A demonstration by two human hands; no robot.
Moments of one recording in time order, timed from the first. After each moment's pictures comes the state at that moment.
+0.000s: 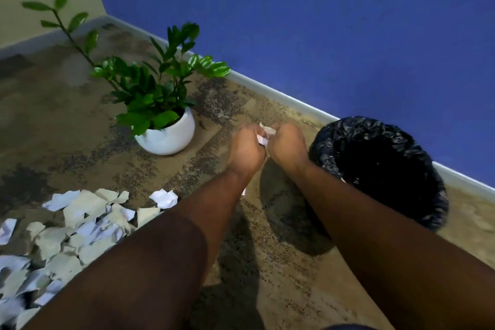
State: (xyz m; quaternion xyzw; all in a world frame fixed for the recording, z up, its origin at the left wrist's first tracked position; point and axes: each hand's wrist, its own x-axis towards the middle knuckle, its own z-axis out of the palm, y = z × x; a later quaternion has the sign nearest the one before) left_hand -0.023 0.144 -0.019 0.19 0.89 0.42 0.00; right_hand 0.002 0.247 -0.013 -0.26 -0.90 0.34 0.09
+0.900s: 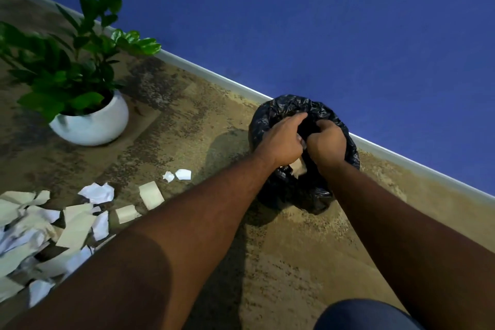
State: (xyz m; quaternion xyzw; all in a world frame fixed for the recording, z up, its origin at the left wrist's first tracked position) left_hand 0.077 0.274 0.003 0.40 0.77 0.45 0.19; right_hand 0.146 0.373 0.016 -0.50 -0.79 0.31 0.20
